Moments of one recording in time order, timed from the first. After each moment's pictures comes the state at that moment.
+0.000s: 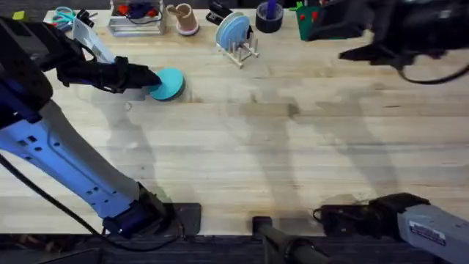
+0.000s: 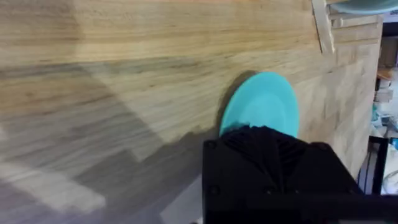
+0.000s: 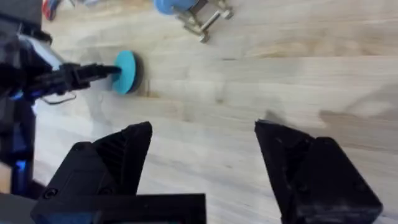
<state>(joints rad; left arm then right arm) 0.55 2.16 1.42 -0.93 0.91 0.50 0.19 1.16 1.23 -0.88 -0.36 0.43</state>
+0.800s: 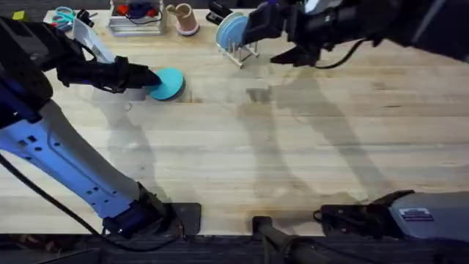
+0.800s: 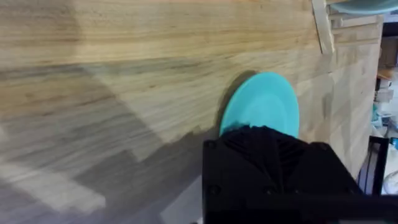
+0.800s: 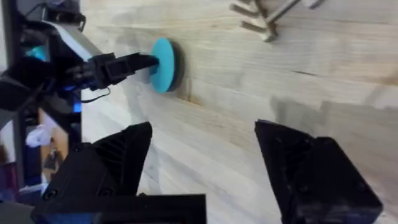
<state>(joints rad) 0.55 2.16 1.42 -0.92 0.91 0.50 0.36 1.55 1.23 -0.49 -0.52 0.60</state>
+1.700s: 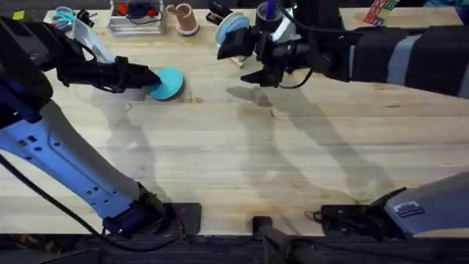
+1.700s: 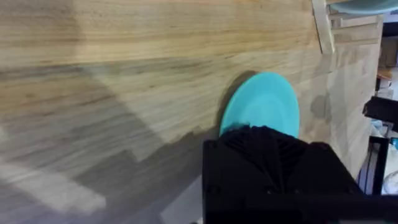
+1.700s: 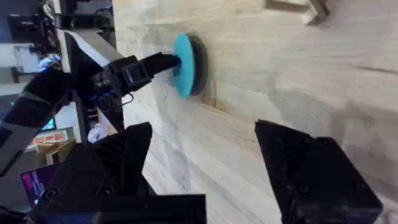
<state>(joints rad) 0.55 2.16 1.42 -0.92 0.91 0.50 0.45 1.72 1.05 -0.02 -0.60 0.90</state>
